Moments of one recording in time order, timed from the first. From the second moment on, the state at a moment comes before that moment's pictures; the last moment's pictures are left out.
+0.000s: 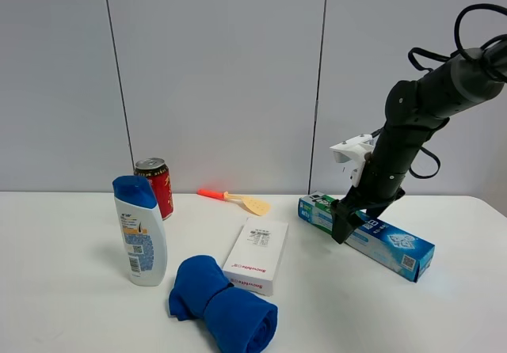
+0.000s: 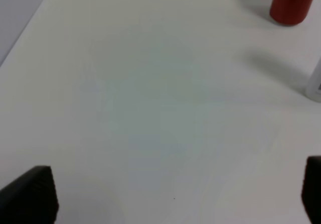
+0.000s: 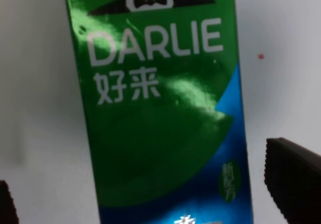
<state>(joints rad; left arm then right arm) 0.12 -0.01 -0.50 0.00 1.05 -0.02 0.19 2.21 -1.58 0.15 0.69 -0.62</state>
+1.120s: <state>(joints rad) 0.12 -0.01 -0.50 0.00 1.05 -0.02 0.19 2.24 -1.58 0.15 0.64 -0.59</state>
